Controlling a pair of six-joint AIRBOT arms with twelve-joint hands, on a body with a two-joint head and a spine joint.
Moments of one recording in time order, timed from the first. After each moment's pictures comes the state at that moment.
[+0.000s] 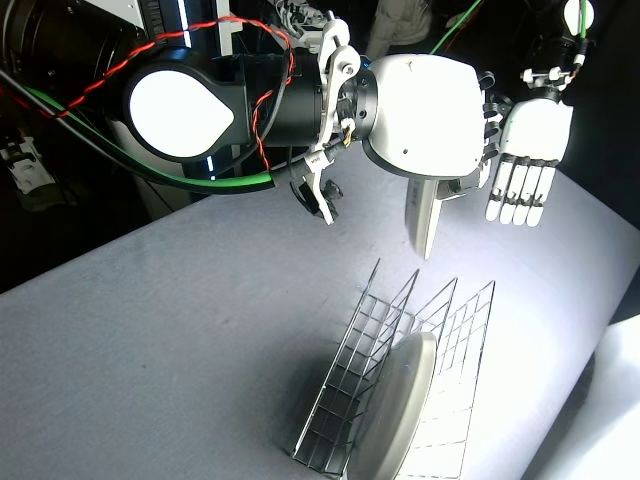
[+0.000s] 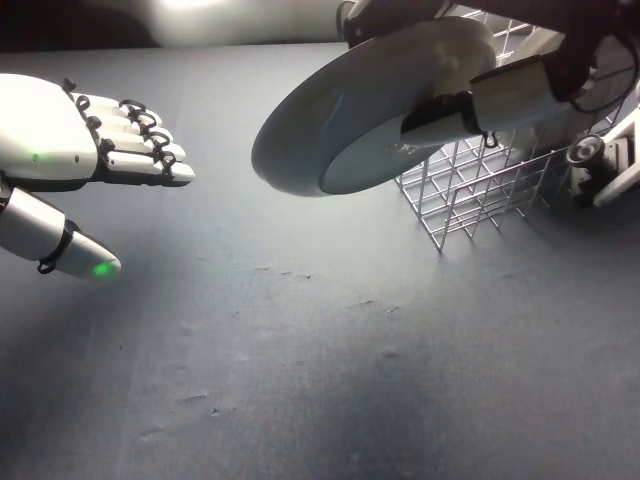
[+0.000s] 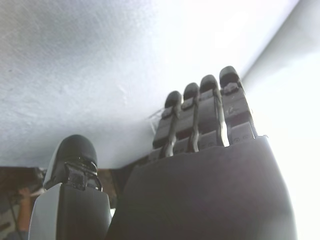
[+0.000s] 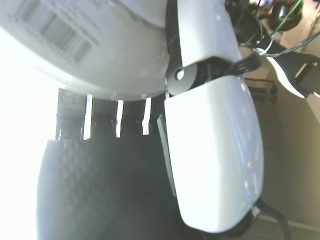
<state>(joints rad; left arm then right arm) 0.41 -0.99 1.57 1.63 -0.72 -0.26 -0.17 -0.96 0.99 -0.33 0.44 -0.29</state>
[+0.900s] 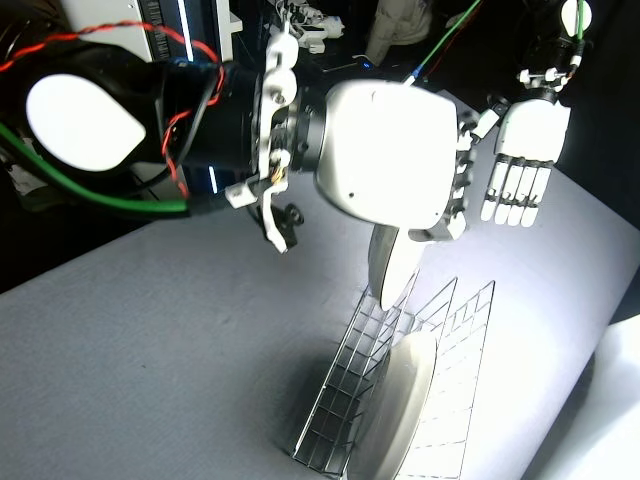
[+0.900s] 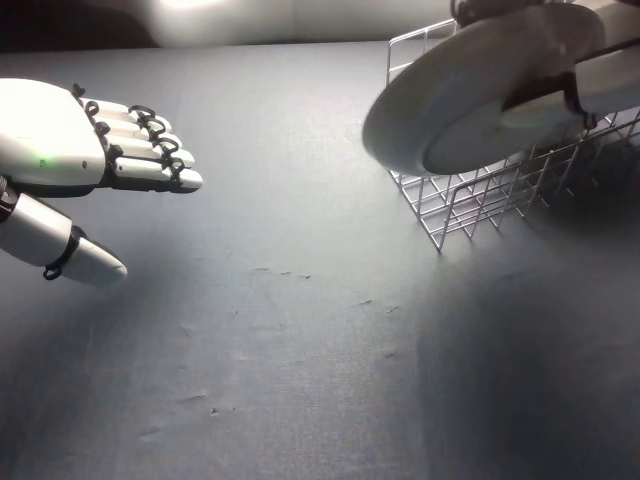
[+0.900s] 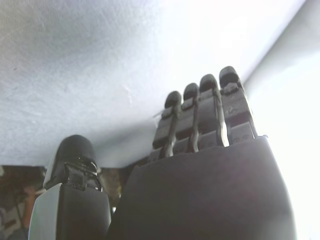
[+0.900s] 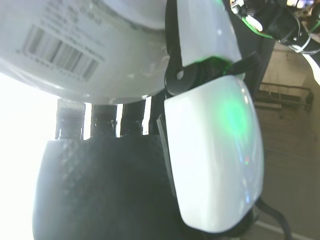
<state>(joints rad) 0.42 -1.00 1.56 1.63 -0.73 -0.26 -0.22 -0.84 1.00 -0.29 0.42 -0.29</state>
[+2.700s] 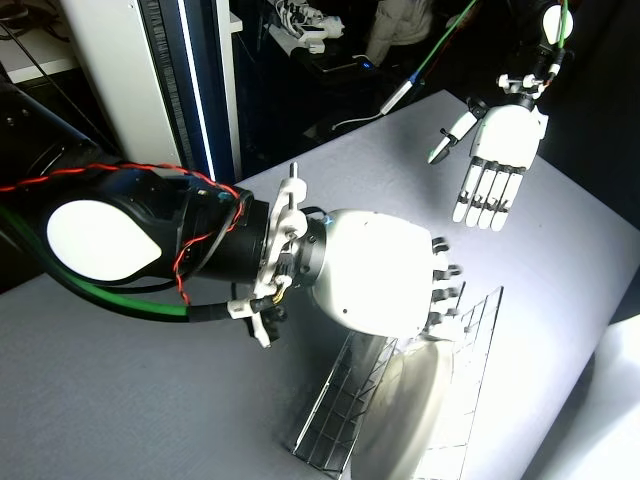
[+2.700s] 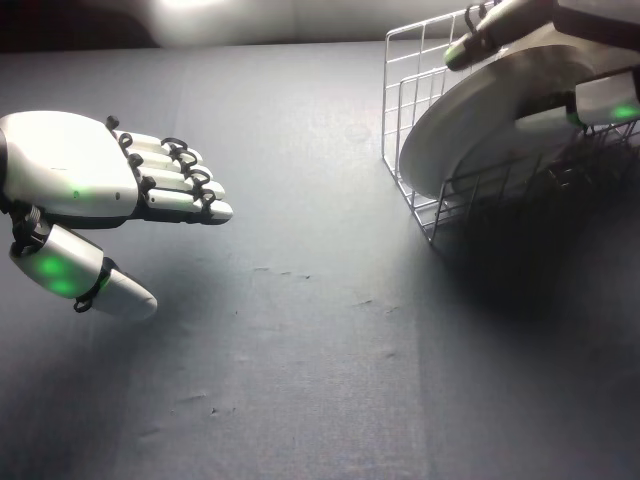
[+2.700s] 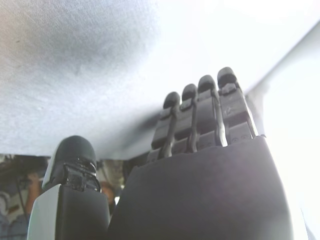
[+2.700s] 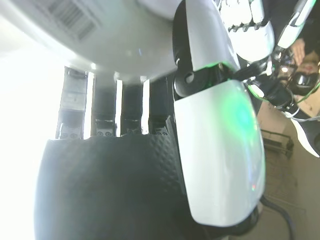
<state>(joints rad) 0.45 -0.99 1.46 1.60 -0.68 -0.27 -0.33 -0.98 1.24 -0.44 0.48 -0.30</state>
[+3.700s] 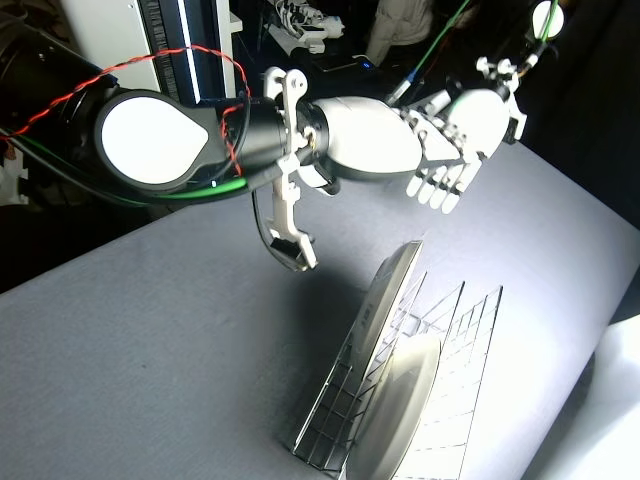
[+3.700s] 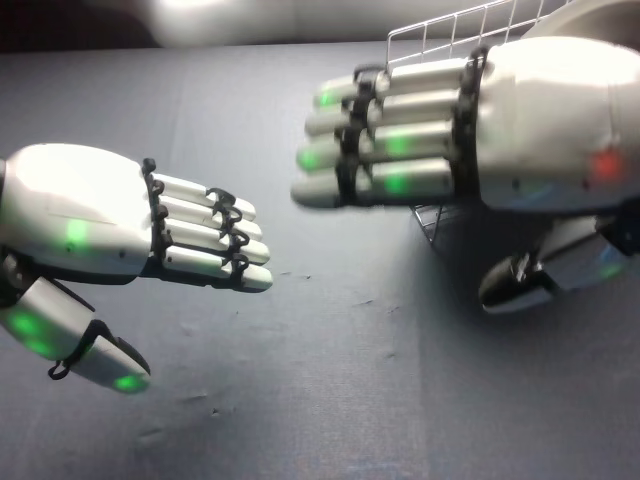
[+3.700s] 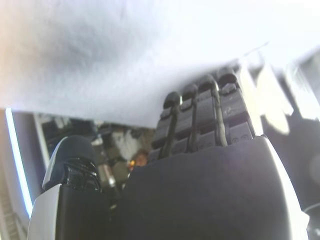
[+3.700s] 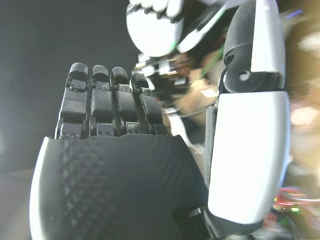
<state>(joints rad) 0.42 -0.92 1.34 1.63 -0.93 -0.21 -0.31 -0.94 1.04 -1.06 0.76 -0.33</state>
